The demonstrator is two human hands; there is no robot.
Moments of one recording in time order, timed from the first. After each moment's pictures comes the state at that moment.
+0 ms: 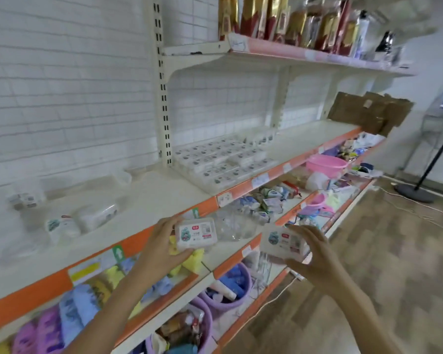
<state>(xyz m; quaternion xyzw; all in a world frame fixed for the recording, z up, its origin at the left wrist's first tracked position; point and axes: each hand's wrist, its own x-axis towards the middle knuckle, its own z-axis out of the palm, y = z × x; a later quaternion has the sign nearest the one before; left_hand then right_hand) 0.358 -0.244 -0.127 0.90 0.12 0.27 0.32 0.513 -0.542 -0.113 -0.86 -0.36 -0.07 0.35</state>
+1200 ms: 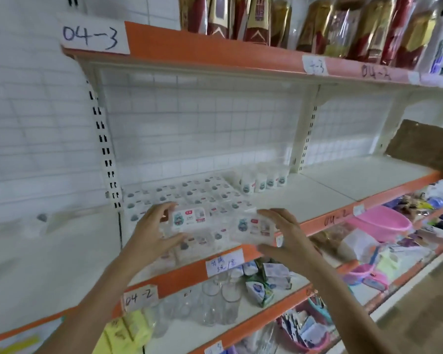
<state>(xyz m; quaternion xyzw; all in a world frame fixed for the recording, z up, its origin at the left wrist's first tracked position) 0.680 -0.234 -0.070 0.87 0.21 0.35 0.26 0.880 -0.454 -0.048 -0.77 -0.54 -0.02 0.34</state>
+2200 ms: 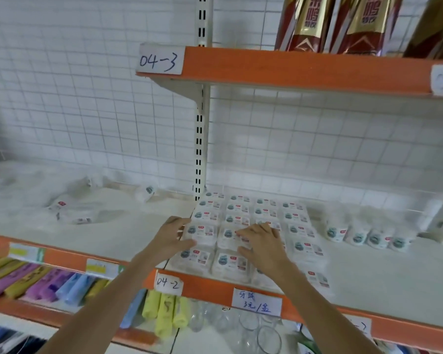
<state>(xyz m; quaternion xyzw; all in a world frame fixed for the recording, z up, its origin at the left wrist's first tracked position) 0.653 -0.220 -0.101 0.74 0.51 0.33 0.29 0.895 -0.276 -0.080 -0.63 -0.77 -0.03 0.11</state>
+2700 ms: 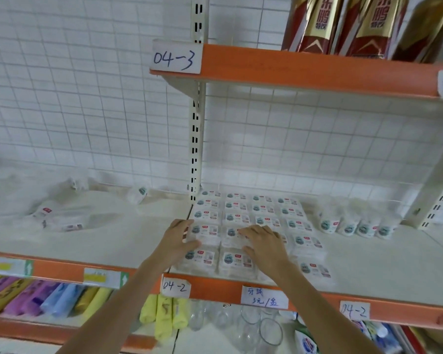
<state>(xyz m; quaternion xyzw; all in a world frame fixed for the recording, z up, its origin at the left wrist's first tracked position) 0.656 -0.206 -0.115 0.76 0.49 0.33 0.29 0.883 -0.279 -0.088 -0.67 -0.73 -0.06 0.11</state>
